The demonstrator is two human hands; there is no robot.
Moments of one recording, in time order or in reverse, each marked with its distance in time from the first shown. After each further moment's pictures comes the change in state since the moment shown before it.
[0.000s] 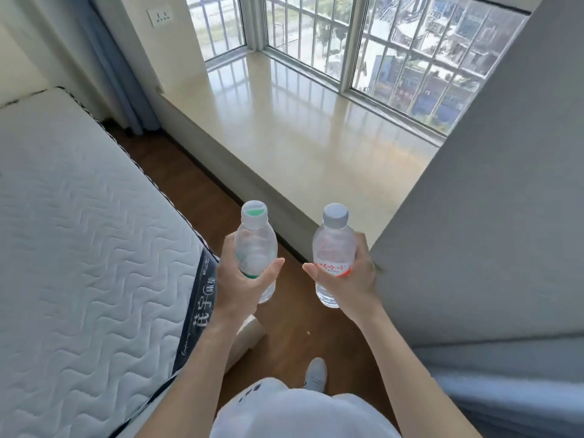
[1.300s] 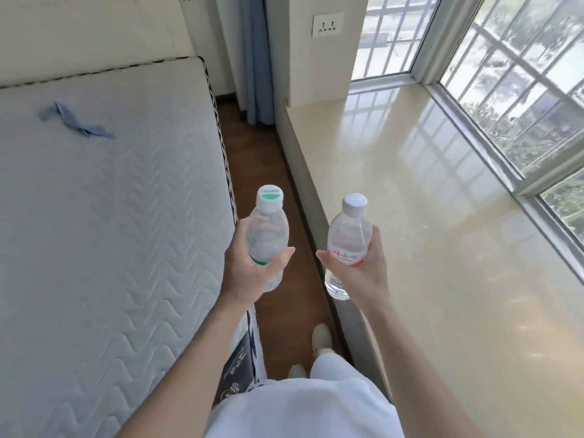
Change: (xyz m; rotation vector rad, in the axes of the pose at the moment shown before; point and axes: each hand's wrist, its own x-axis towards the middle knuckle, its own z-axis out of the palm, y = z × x) left_hand 0.455 -0.091 -0.066 0.051 0.384 -0.192; right_hand 0.475 -0.078 0.284 0.077 -0.452 -0.016
